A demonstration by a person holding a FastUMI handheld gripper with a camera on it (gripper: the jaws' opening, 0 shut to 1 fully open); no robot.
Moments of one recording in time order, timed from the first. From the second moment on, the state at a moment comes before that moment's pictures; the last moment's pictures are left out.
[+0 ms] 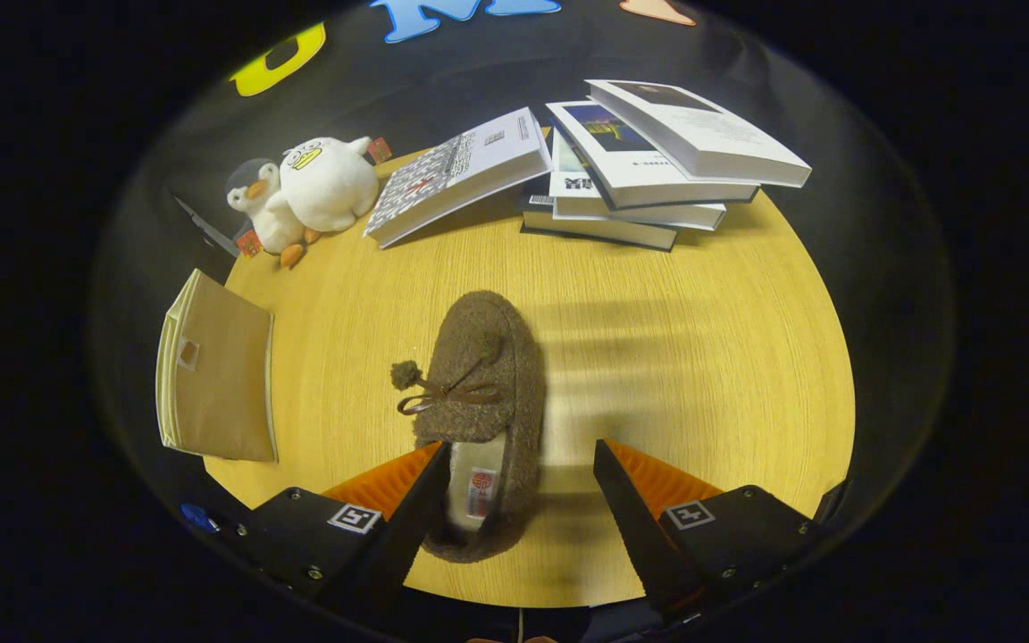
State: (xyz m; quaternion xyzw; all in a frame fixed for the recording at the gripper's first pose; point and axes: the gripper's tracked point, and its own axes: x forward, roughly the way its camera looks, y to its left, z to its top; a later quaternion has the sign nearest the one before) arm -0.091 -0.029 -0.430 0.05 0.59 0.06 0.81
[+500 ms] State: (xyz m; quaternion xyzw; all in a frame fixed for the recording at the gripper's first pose) arm -0.075 -0.035 -0.474 0.04 0.62 0.06 0.78
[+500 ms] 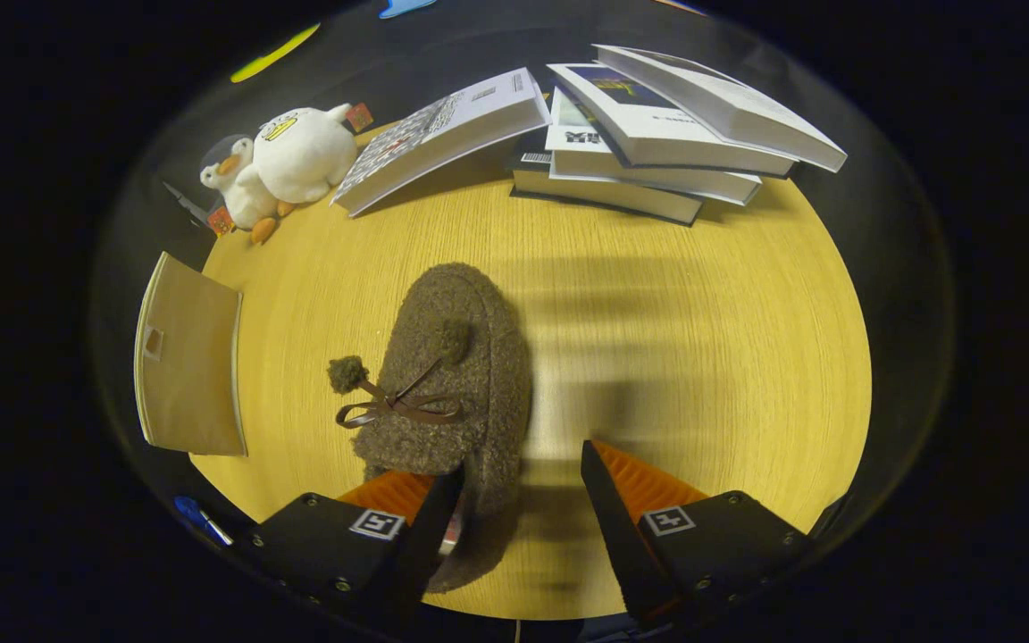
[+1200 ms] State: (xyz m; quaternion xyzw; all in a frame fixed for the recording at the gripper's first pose) arm -0.068 0.003 -0.408 0.14 0.60 0.08 0.78
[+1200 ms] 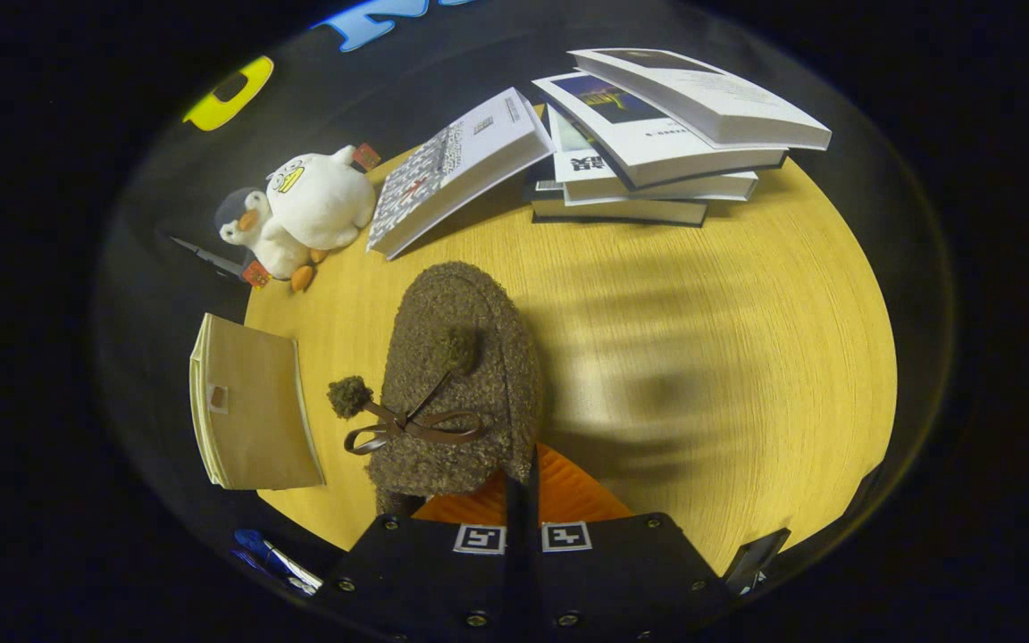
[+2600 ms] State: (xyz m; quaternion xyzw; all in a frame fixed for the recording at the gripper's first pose) arm -0.037 0.347 -0.255 0.00 0.53 0.35 0.78
